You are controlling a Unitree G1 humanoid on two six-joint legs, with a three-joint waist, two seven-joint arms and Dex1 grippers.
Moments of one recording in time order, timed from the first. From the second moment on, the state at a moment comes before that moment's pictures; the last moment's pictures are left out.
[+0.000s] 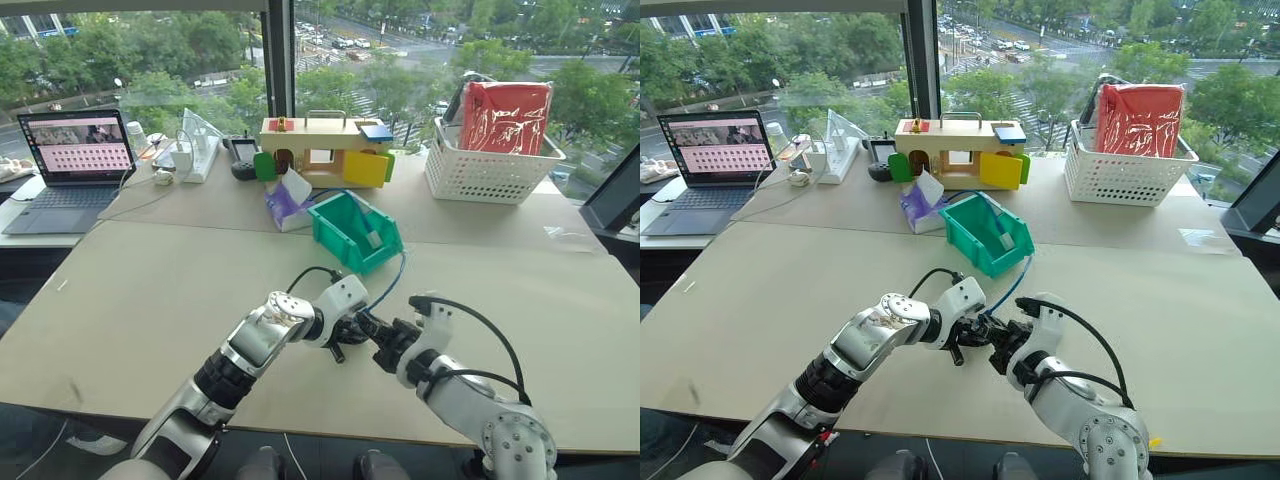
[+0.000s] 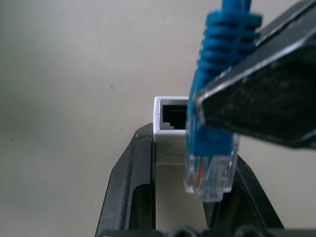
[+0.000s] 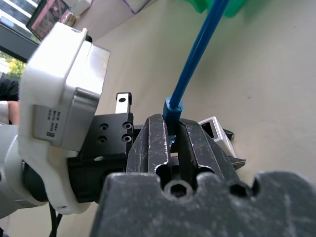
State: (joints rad) left arm -0.65 0.25 -0.49 -0.06 -0.15 0.98 -0.74; right arm -0.04 -0.11 -0.05 -0.65 1.10 0.98 -0.39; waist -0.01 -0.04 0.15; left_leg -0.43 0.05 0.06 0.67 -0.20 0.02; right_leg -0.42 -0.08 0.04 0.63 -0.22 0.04
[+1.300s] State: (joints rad) left arm -0.63 0.24 -0.47 -0.08 -0.16 0.99 -0.71; right arm -0.05 -0.21 0.02 -0.67 0.89 0.97 -0.29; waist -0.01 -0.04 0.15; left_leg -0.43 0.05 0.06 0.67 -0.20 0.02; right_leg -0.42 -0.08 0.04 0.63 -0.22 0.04
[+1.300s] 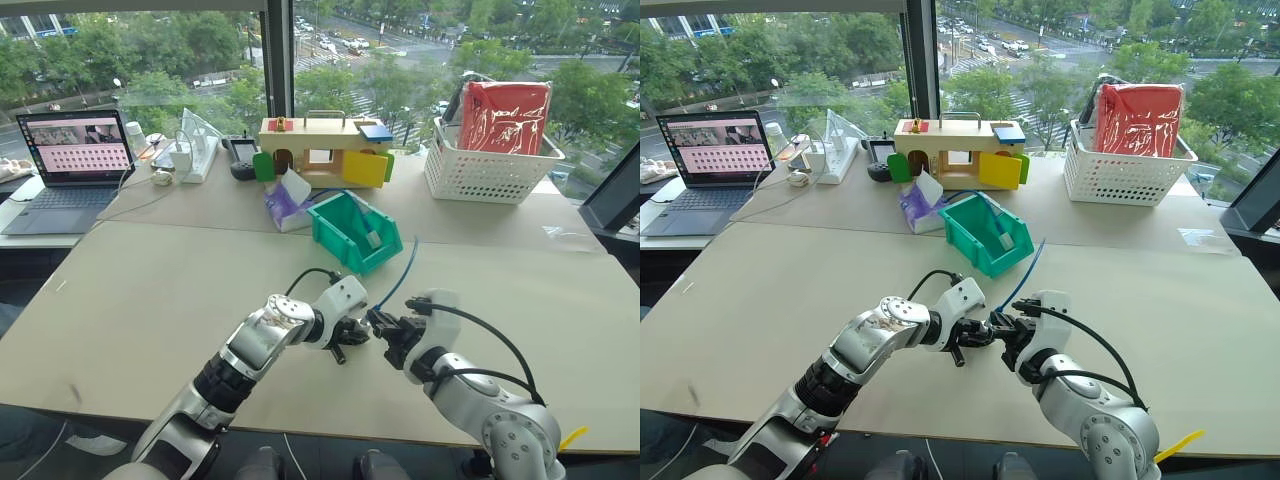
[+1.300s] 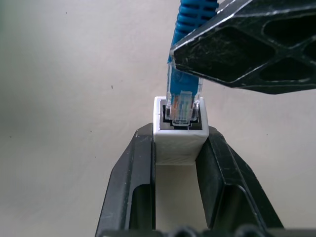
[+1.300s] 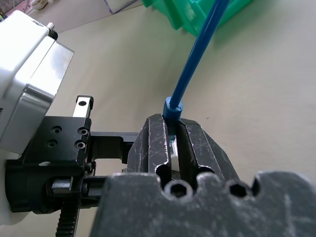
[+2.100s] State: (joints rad) left arm -0.57 0.22 -0.44 -0.14 -0.20 1.08 -0.63; right arm -0.09 -0.33 0.11 -0.69 0.72 1.06 -0.13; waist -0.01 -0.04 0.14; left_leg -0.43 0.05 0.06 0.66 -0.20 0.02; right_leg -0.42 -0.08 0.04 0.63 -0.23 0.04
